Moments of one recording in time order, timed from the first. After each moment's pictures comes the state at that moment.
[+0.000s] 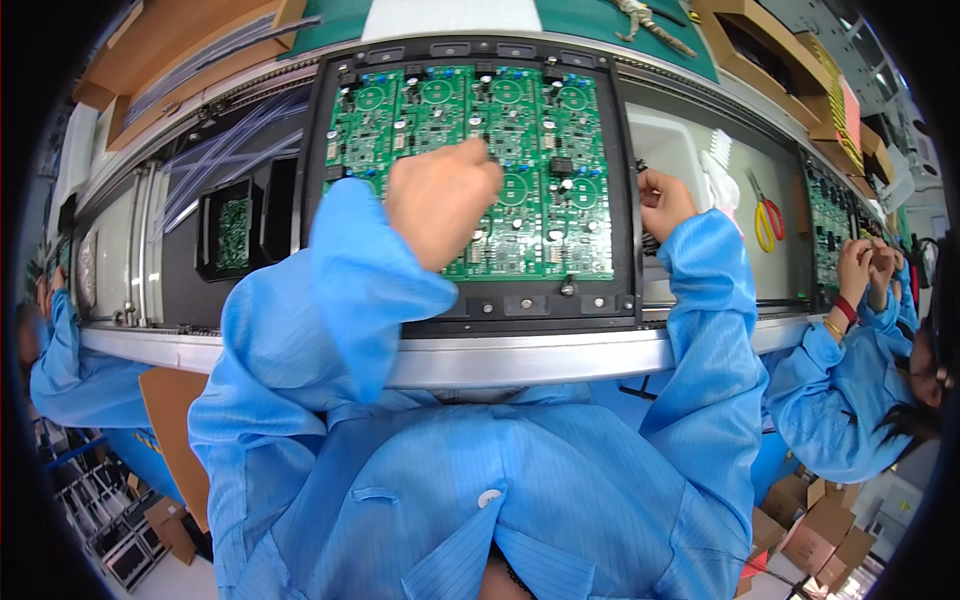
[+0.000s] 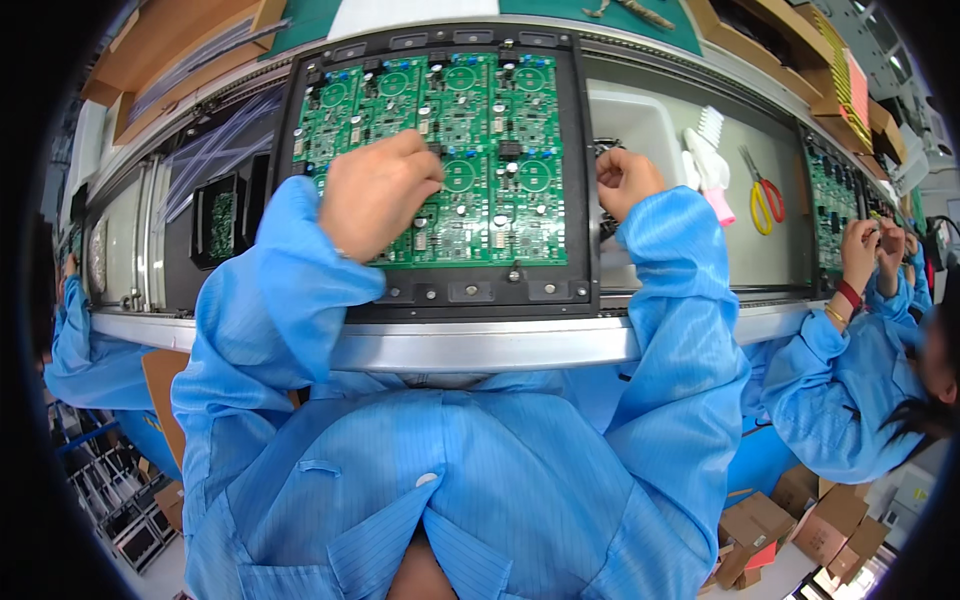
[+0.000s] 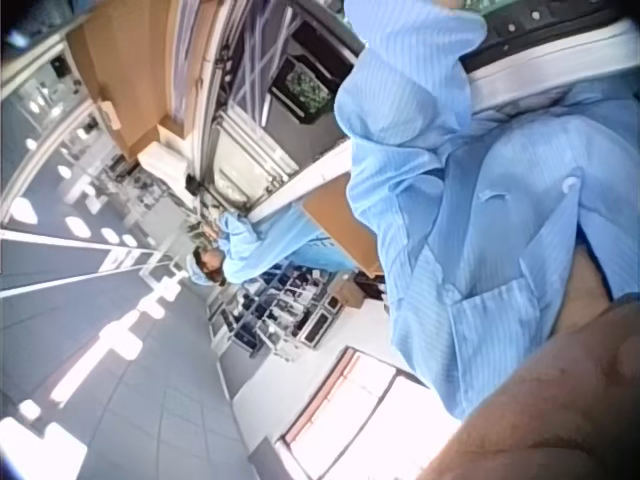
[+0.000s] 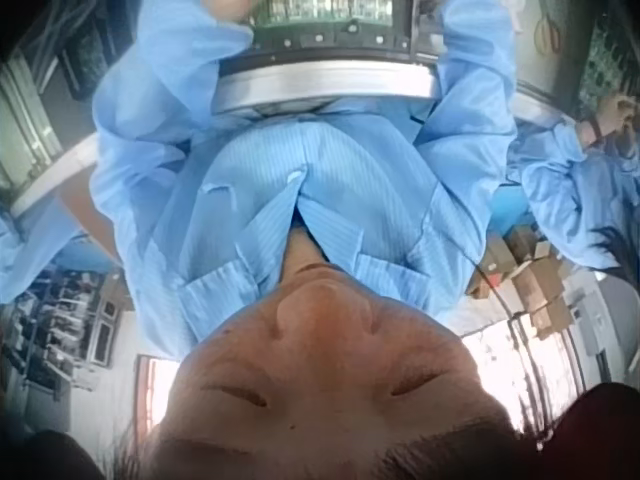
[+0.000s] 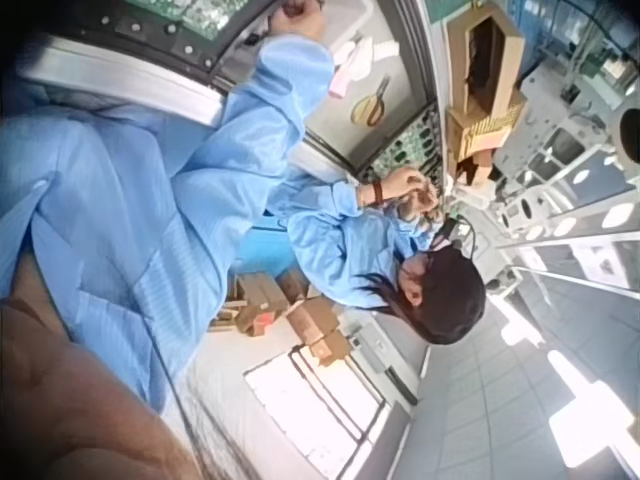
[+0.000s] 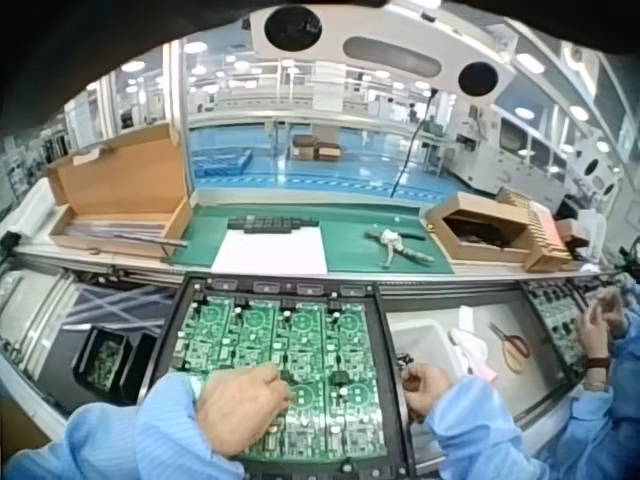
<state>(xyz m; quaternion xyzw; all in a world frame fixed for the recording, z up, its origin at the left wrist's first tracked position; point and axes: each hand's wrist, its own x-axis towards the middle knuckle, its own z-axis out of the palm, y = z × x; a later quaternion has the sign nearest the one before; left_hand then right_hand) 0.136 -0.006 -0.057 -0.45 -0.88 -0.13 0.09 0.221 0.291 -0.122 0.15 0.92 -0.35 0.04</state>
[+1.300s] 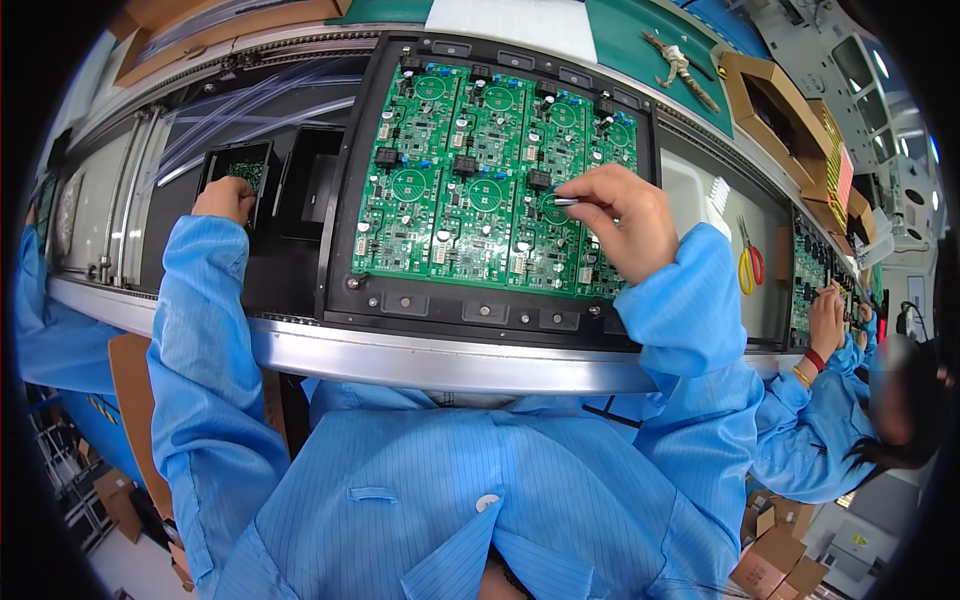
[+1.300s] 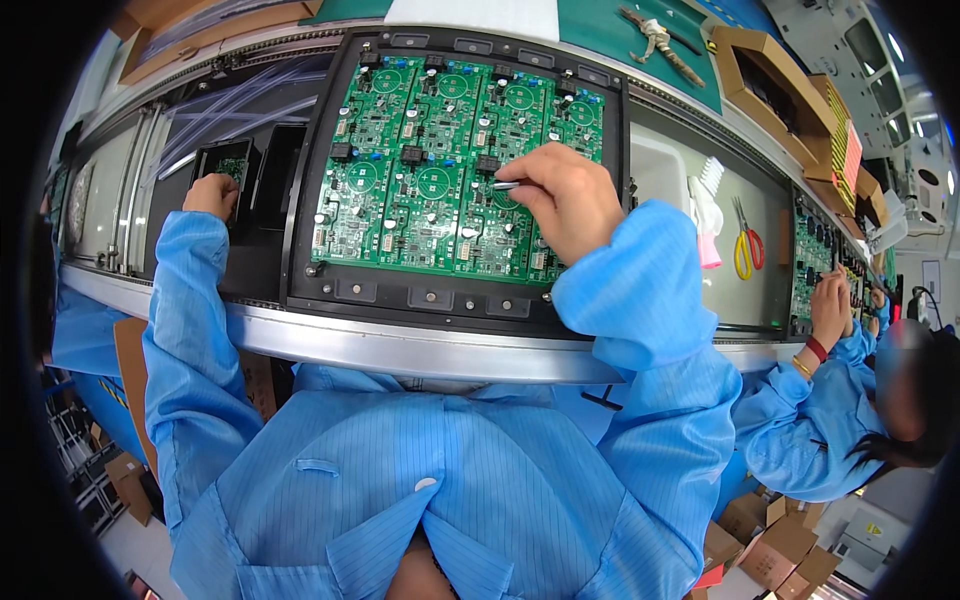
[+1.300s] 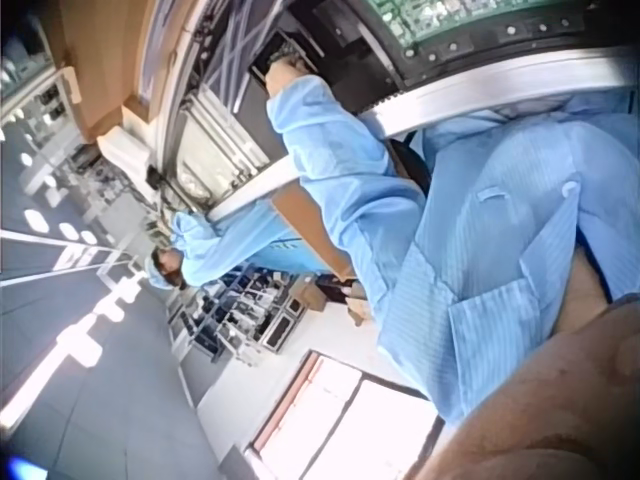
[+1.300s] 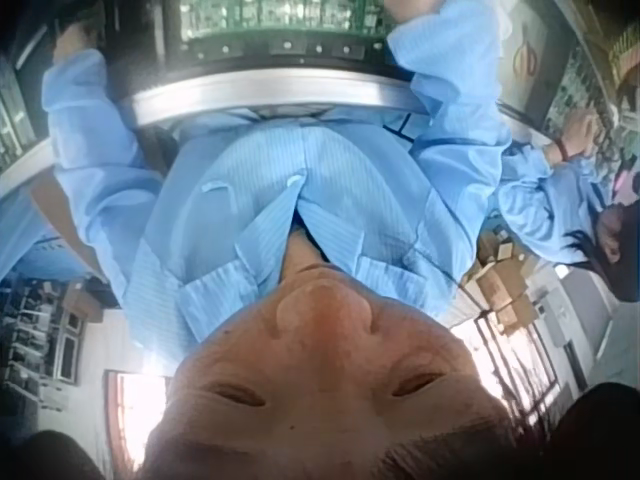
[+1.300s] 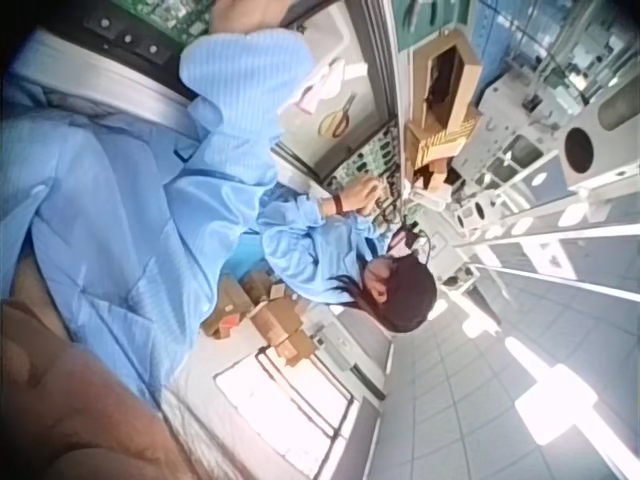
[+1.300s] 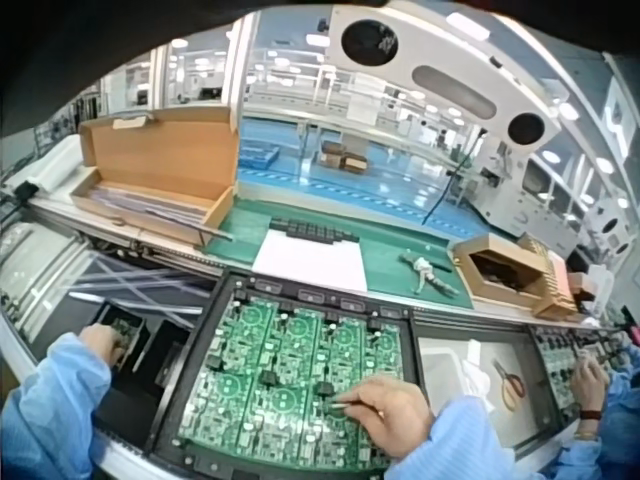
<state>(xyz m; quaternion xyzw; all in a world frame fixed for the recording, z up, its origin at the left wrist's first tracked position) 0.036 -0.265 -0.135 -0.02 -1.00 -0.05 -0.08 0.190 0.165 -0.040 -0.10 0.94 -0.34 -0.04</state>
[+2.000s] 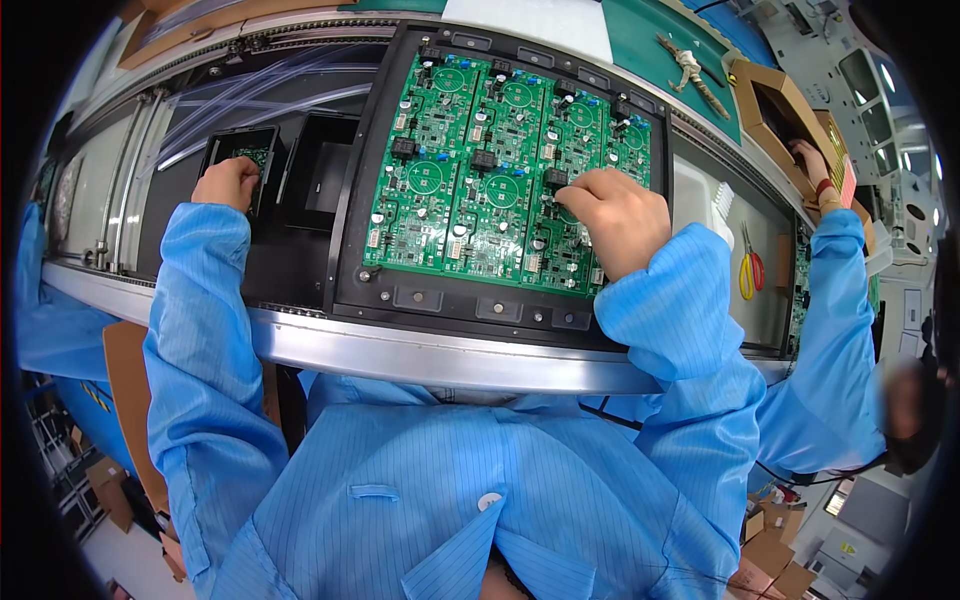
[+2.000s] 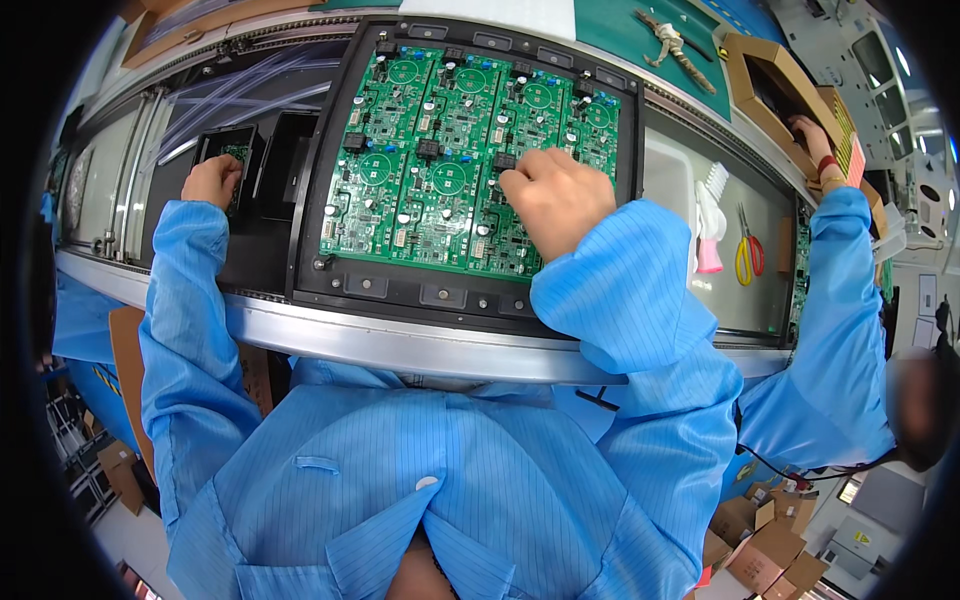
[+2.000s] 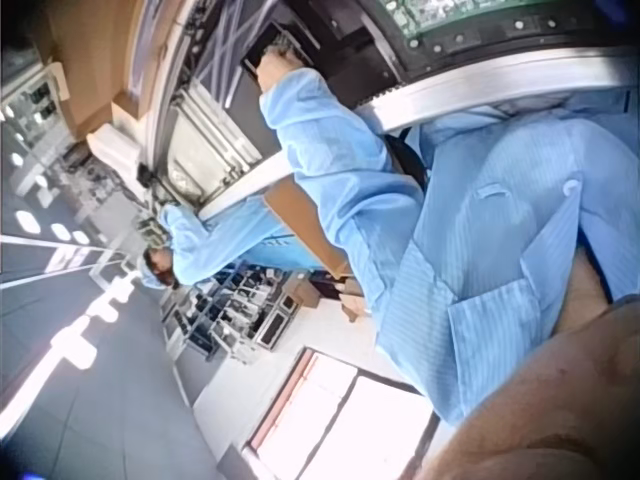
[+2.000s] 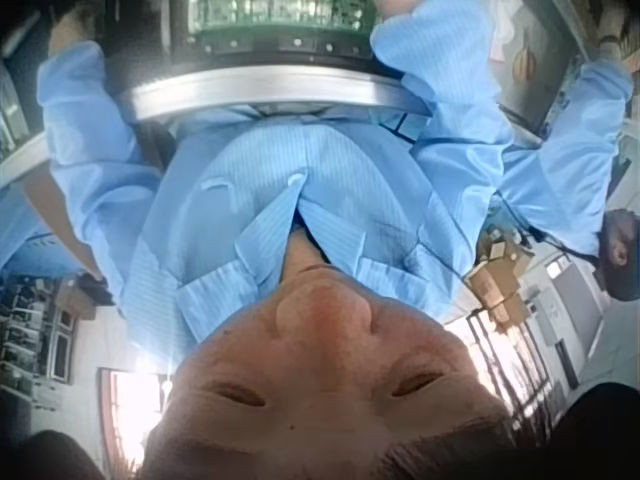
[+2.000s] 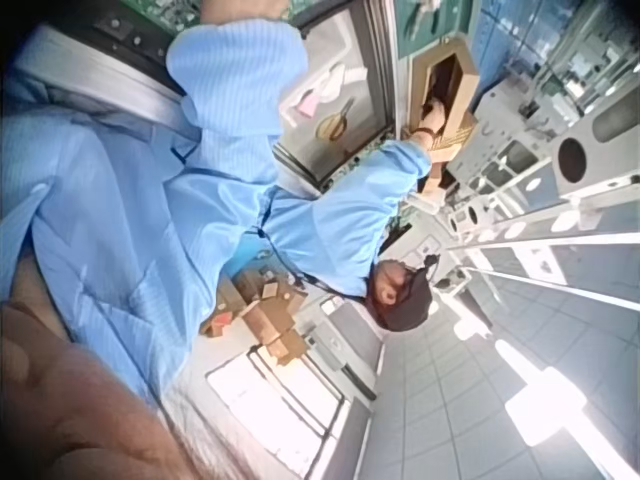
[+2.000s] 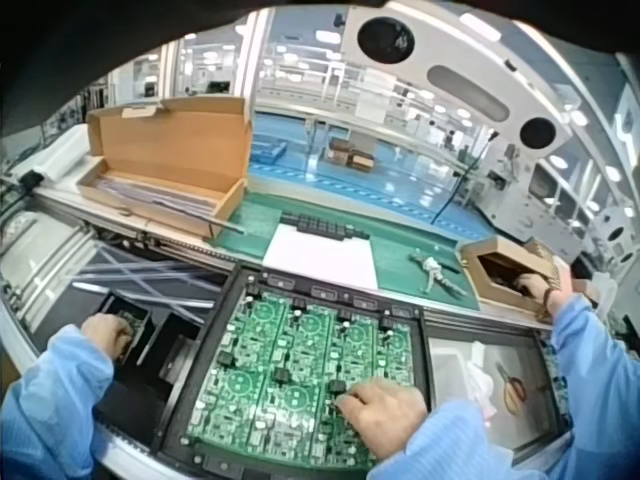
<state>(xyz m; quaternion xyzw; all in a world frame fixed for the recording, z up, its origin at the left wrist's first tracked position) 0.037 -0.271 -0.141 -0.04 -1.00 -0.06 -0.01 0.186 0.141 -0.042 -0.19 0.98 0.02 -0.11</state>
